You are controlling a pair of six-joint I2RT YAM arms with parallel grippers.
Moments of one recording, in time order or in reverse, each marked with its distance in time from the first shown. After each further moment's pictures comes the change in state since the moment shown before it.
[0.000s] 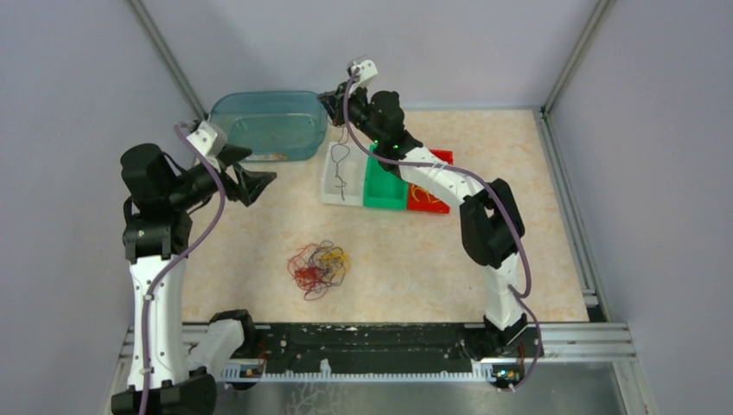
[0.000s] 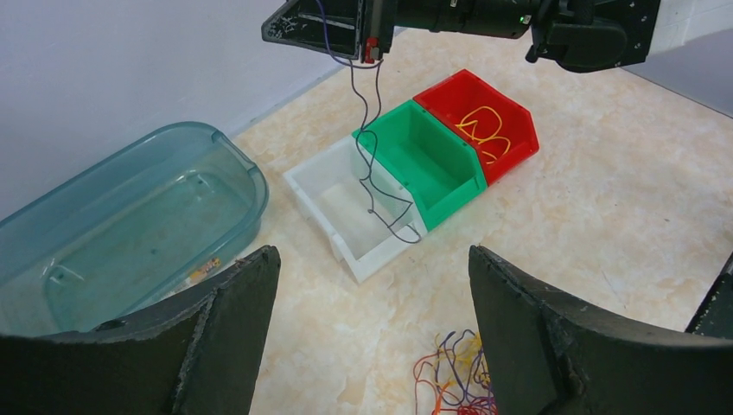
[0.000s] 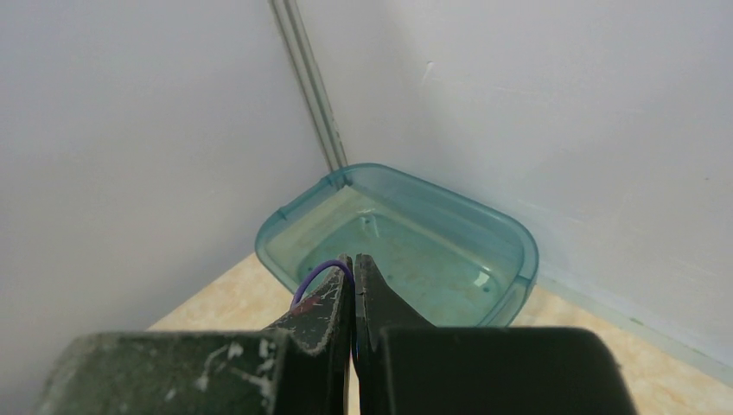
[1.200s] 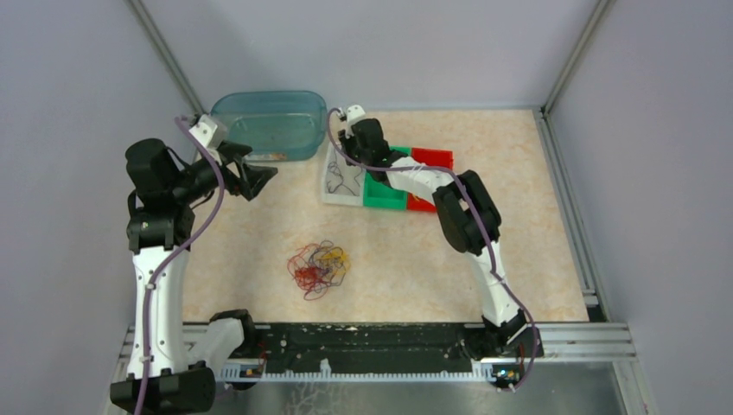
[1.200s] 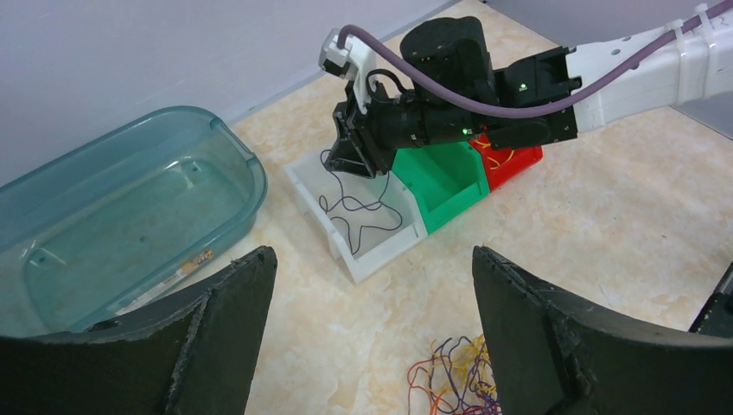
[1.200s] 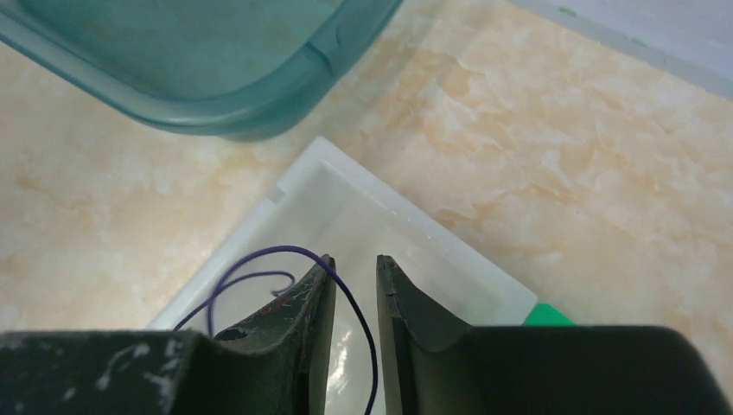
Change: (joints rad) left arm 0.000 0.041 -0.015 0.039 -0.027 -0.062; right arm -0.015 0.215 -0.001 -0.344 0.188 -0.176
